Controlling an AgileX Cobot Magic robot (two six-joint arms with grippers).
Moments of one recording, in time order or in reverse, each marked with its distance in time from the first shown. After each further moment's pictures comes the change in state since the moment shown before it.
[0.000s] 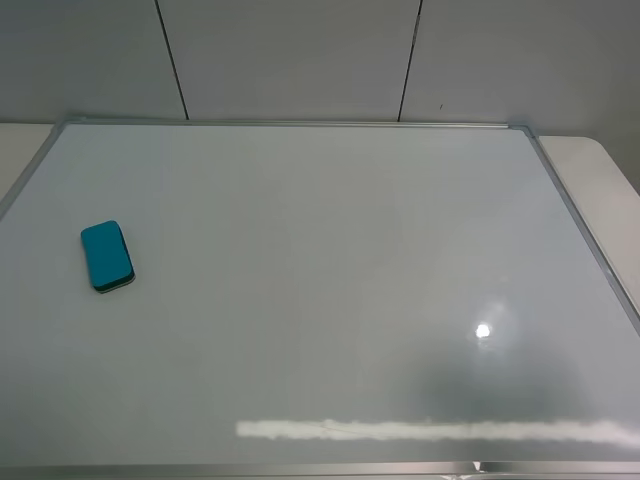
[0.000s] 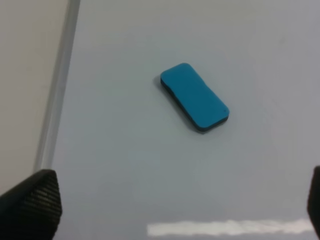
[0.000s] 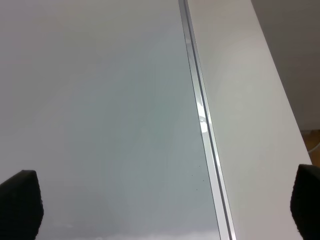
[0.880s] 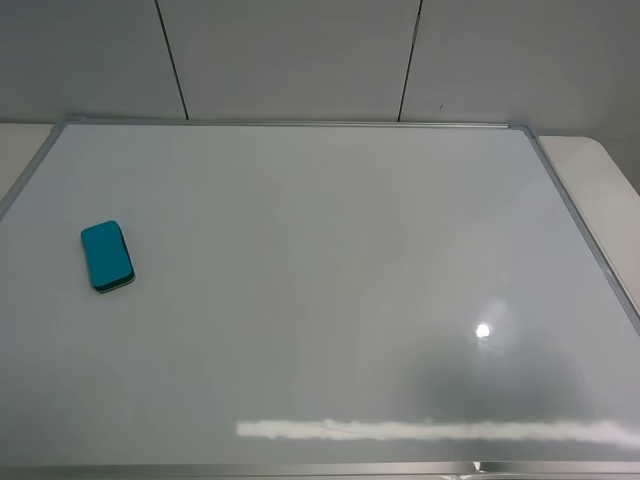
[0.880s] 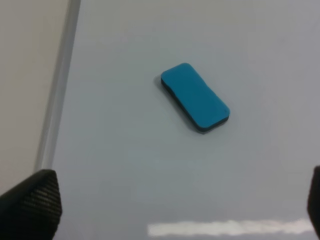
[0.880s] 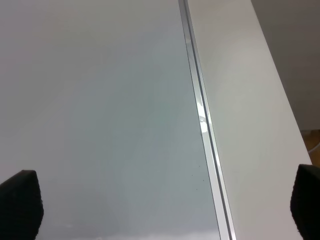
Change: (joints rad) left arm 0.000 0.000 0.000 0.001 0.000 -0.001; right arm 0.000 0.000 0.000 0.000 0.000 0.000
